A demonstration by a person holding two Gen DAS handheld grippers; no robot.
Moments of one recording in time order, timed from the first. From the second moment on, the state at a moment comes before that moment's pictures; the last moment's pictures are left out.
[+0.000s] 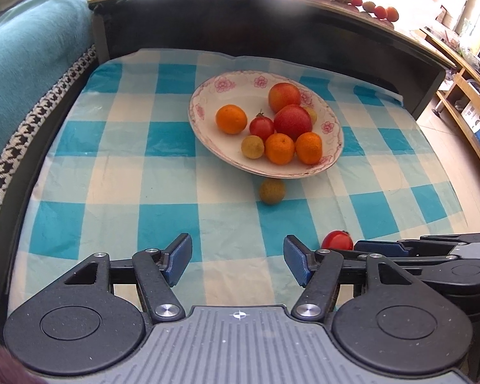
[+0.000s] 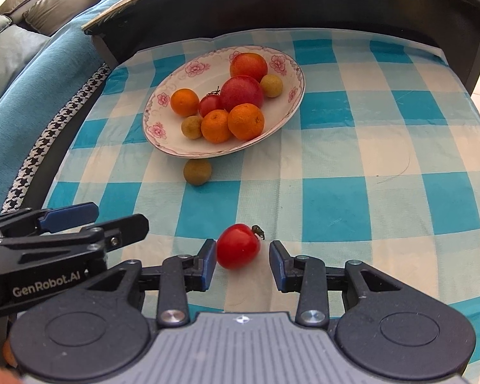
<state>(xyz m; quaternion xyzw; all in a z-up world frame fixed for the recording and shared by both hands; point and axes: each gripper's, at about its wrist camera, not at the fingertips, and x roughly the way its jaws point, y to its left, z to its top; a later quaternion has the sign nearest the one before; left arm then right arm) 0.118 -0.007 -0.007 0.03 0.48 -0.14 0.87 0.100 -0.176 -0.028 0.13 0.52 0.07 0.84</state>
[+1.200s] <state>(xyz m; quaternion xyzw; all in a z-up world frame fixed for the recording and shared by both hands) 0.165 -0.065 -0.043 0.05 0.46 -0.14 0.88 0.091 -0.234 -0.036 0.13 0.51 0.06 0.85</state>
